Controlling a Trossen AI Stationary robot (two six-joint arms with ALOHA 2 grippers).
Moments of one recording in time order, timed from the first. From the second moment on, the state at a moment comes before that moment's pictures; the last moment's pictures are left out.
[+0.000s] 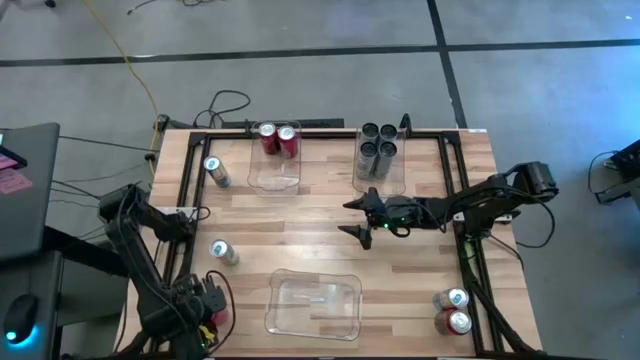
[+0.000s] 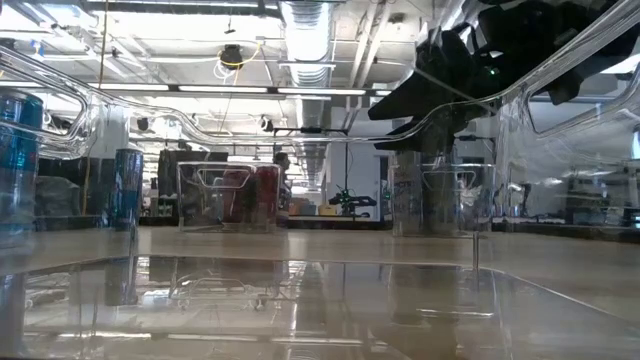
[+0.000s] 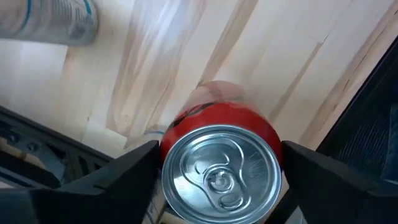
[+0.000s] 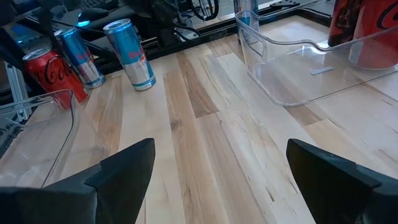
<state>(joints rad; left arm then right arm) -1.07 1.64 1.33 -1.24 -0.11 -1.51 0.07 1.44 0.50 0.63 0.21 0.32</state>
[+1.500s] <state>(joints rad) -0.21 1.55 1.76 -1.57 -0.33 -0.79 0.07 1.44 0.50 0.61 0.20 0.31</state>
